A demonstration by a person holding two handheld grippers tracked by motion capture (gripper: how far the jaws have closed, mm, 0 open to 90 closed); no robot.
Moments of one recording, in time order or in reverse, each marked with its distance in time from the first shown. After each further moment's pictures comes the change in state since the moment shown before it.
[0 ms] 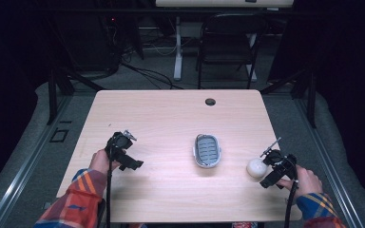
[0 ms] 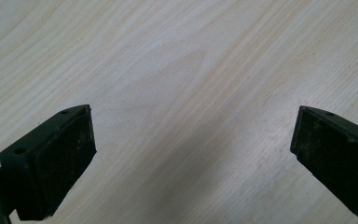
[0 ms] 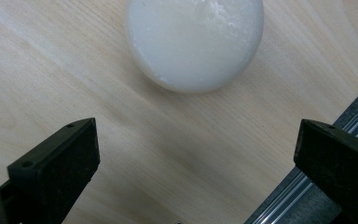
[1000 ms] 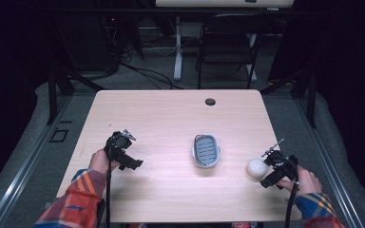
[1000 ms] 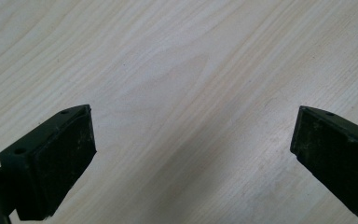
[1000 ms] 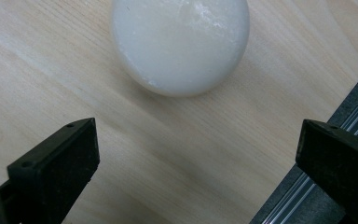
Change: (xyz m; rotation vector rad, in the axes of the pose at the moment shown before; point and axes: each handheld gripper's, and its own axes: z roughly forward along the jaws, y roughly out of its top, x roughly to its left) left arm -0.002 0.000 -0.003 -0.020 0.017 0.001; right arm -0.002 -0.005 0.001 -0.021 -0.024 0.019
